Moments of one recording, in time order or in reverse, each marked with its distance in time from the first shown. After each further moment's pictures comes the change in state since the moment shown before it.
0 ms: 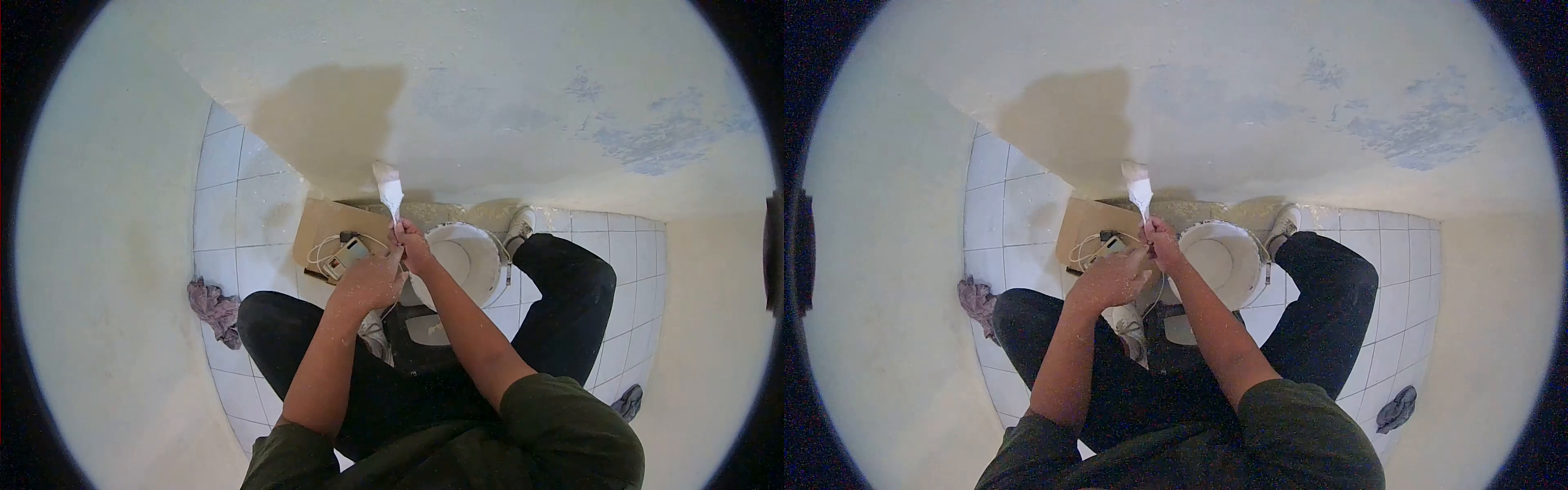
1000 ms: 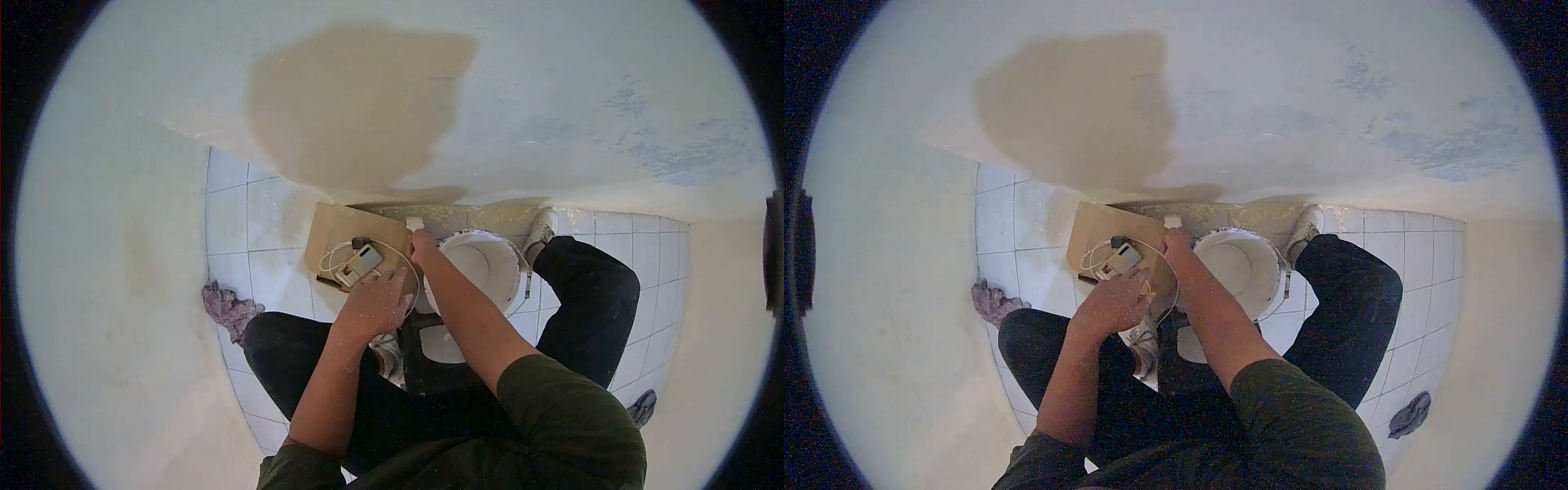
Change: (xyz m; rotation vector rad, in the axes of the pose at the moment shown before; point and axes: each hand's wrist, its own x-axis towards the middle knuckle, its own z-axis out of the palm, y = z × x) left_hand 0.015 -0.012 0.011 0.051 -0.005 -0.056; right_hand 0.132 0.117 -0.091 0.021 0.613 0.465
